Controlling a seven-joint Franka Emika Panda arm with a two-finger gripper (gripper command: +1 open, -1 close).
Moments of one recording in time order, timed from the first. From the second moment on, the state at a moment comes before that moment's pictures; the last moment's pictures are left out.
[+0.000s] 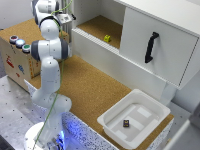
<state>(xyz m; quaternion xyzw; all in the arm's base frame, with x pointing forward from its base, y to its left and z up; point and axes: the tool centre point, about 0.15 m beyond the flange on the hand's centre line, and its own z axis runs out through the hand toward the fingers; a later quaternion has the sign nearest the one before) 0.394 0.441 0.466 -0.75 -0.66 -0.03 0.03</state>
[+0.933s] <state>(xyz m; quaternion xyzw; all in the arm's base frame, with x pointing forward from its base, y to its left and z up) 0.395 0.332 0.455 -0.92 -0.38 -0.01 0.00</state>
